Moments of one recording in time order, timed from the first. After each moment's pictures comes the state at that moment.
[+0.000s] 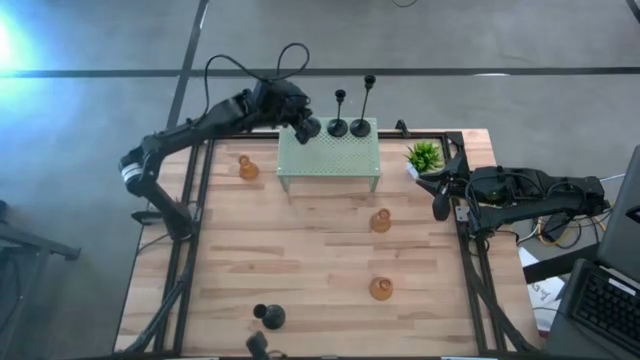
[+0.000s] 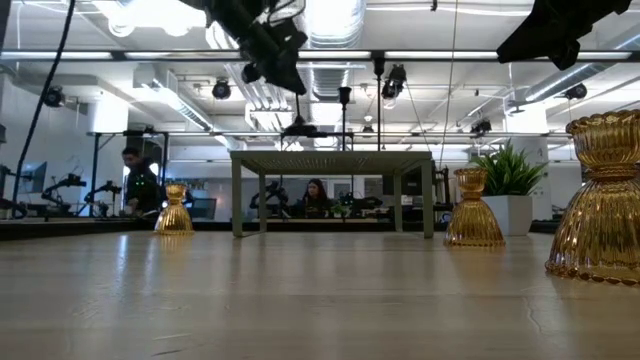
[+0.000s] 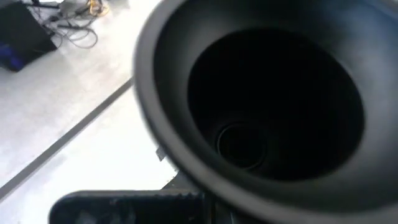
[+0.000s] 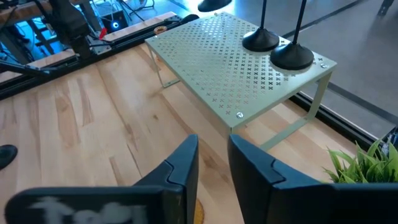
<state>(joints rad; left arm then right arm) 0.56 1.57 1.54 -0.48 -0.08 0.03 0.07 0.54 0.76 -0.73 0.47 0.44</state>
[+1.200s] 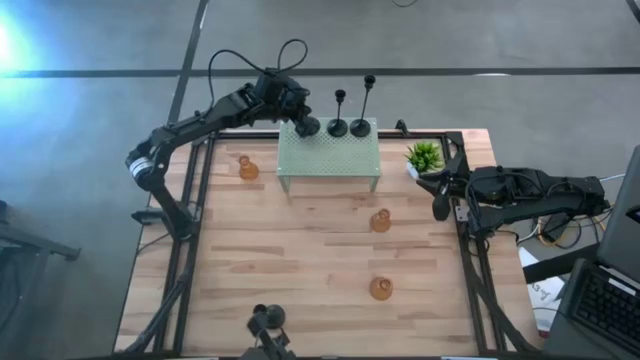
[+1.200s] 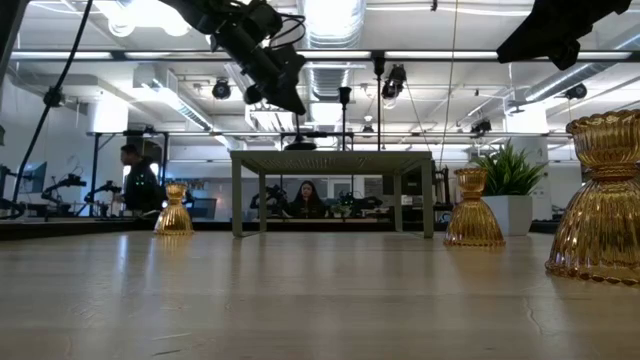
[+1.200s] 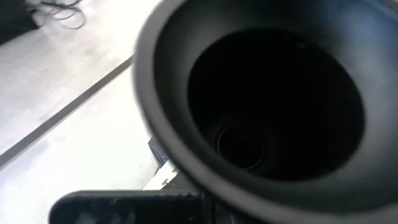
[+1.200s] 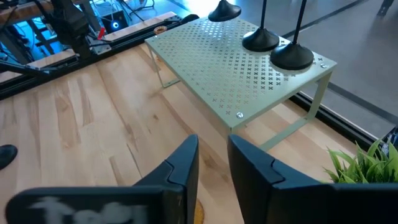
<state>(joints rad) 0.66 1.64 1.53 -0.44 0.03 0.02 0.07 0.54 0.76 -0.73 0.47 0.44</state>
